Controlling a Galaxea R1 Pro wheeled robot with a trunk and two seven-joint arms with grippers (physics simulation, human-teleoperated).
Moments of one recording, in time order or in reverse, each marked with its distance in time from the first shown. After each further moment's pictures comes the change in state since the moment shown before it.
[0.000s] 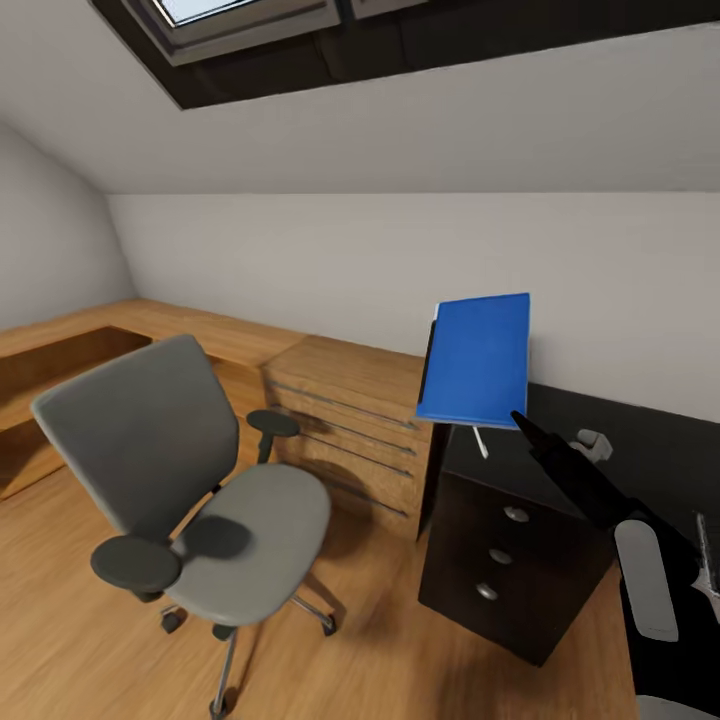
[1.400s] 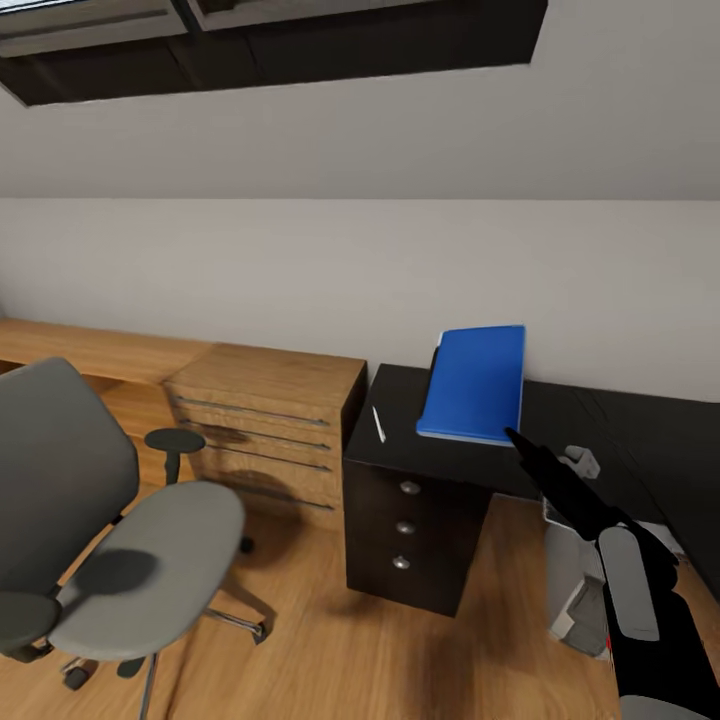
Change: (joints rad) left arm 0.006 -0.003 0.001 0.001 0.000 -0.020 0.002; right arm 0.000 0.037 -0.012 0.081 -0.009 -0.001 -0.096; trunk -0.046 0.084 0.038
